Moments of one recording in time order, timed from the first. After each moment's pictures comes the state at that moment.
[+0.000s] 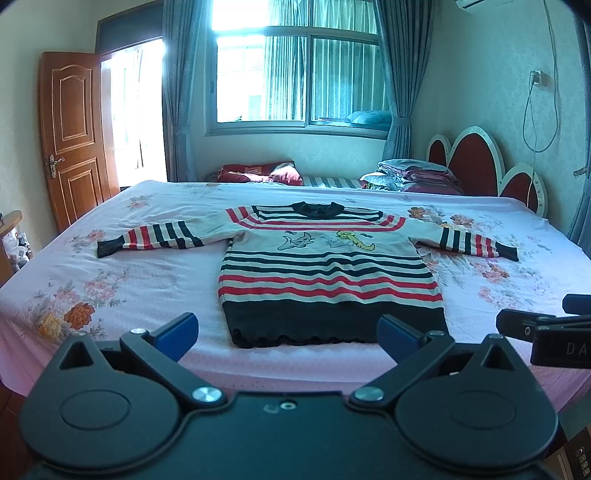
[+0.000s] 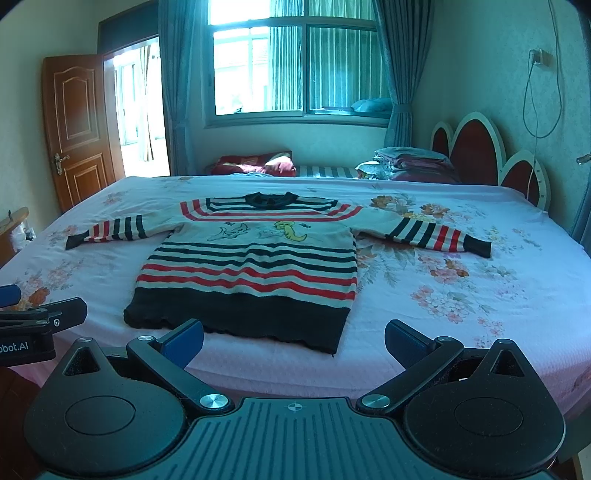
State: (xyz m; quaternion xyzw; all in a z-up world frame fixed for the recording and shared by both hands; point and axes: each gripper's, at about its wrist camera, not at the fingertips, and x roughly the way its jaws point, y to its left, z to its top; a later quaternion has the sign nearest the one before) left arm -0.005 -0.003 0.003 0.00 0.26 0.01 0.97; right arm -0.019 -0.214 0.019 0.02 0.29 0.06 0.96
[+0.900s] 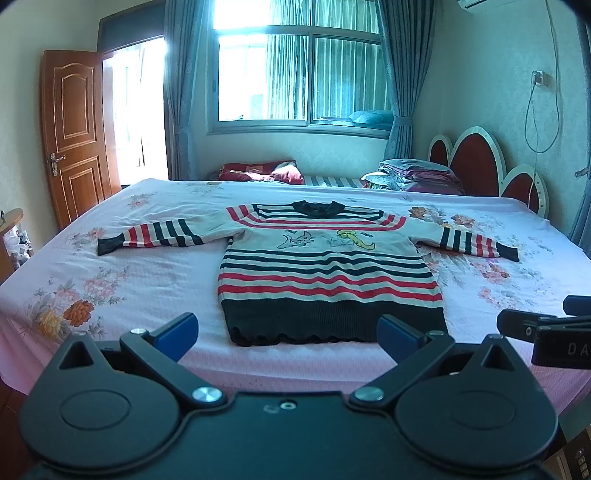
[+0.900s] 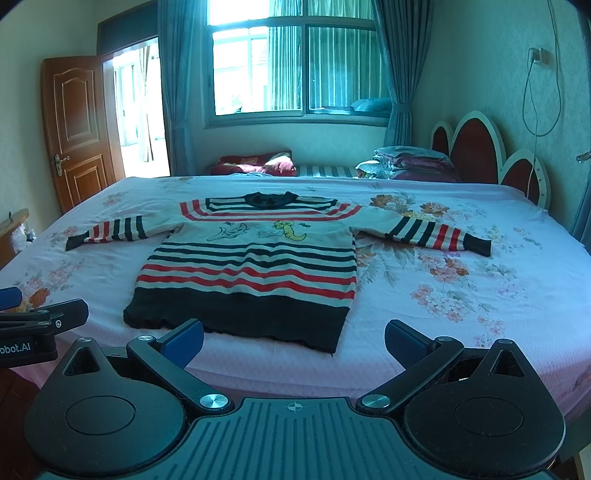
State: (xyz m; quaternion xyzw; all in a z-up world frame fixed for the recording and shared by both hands) left arm -0.005 -0.001 0.004 0.00 0.26 0.01 0.97; right arm -0.020 -0.213 0.019 0.02 0.29 0.06 0.96
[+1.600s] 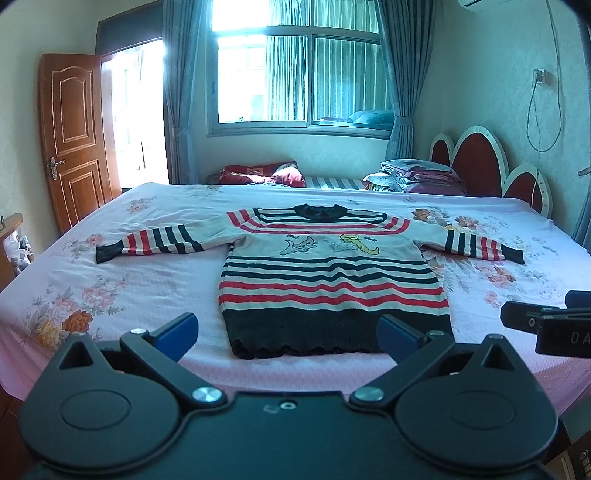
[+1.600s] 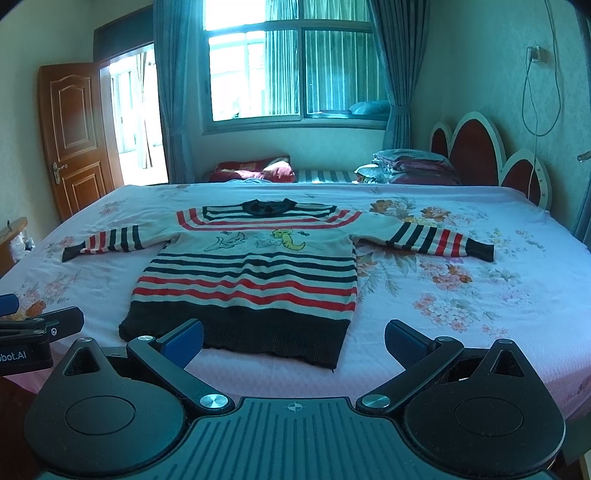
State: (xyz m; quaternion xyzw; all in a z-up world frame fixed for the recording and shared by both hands) left arm 0.013 0.001 0.007 0.00 0.26 0.01 0.97; right arm 0.003 -0.217 0.019 0.03 0.28 0.06 0.96
